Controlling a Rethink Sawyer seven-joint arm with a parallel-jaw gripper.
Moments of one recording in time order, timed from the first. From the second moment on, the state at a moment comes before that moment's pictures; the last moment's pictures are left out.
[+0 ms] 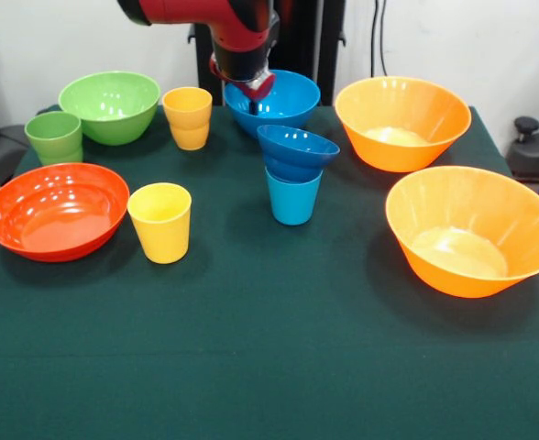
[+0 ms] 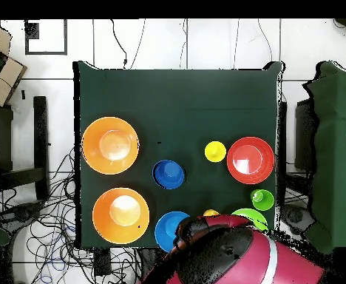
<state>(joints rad) -0.52 -0.37 0.01 2.00 -0.59 0.38 2.53</state>
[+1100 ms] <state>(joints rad) -0.53 -0.39 0.01 2.00 -0.59 0.38 2.53</state>
